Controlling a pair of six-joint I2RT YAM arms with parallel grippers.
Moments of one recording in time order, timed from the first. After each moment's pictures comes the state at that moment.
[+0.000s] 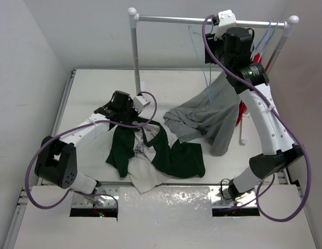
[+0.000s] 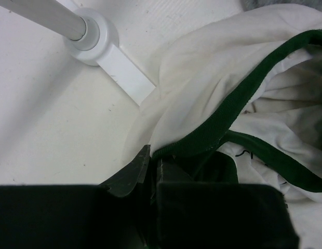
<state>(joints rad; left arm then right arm) -0.38 1.45 0.97 -0.36 0.14 0.43 0.36 1.59 1.96 -0.57 0.27 -0.13</state>
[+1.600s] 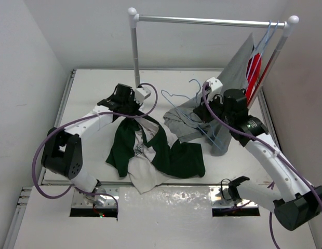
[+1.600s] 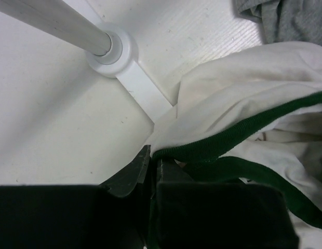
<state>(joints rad) -0.37 1.55 1.09 -0.39 0.11 0.36 0.41 1.05 1.01 -0.36 -0.24 0.00</state>
